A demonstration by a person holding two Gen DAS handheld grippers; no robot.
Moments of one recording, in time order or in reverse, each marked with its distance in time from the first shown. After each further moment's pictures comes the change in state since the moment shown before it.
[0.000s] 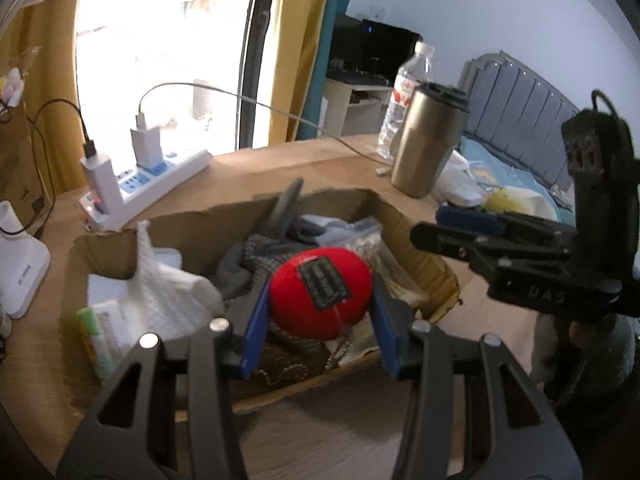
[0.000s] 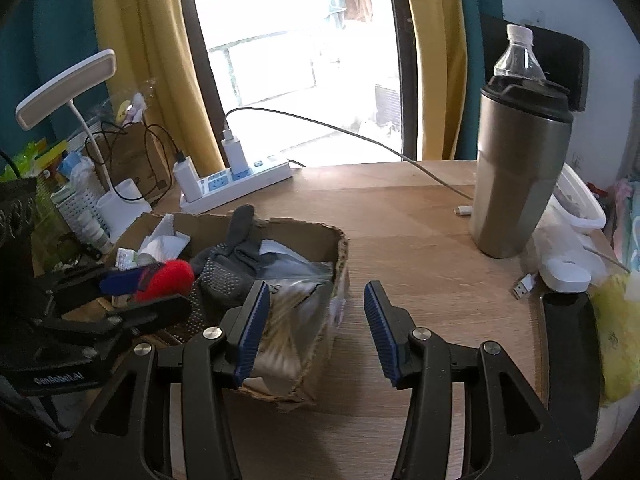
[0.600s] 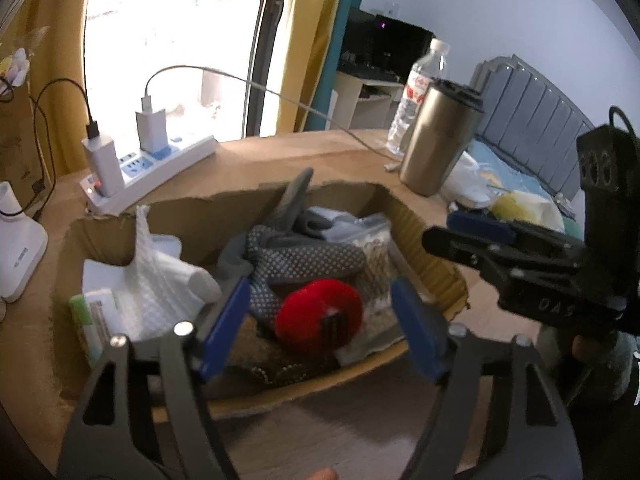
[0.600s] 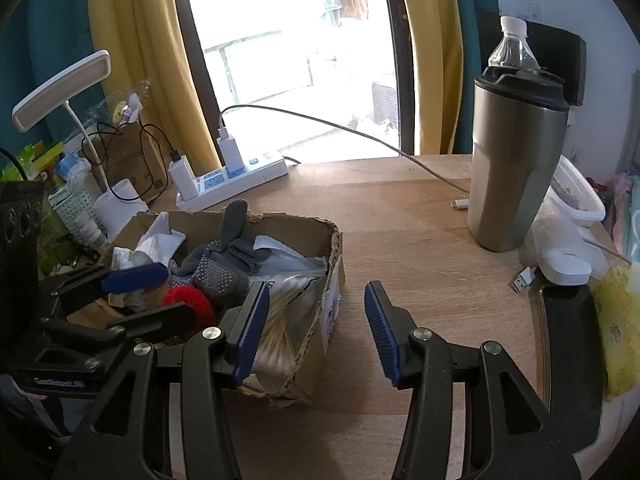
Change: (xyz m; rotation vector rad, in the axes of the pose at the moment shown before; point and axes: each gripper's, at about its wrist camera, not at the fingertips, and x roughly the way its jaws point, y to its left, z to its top) left arm 0.007 0.003 -0.001 -0.052 0.026 0.011; right arm 0.003 -0.002 -0.004 0.009 0.005 -0.004
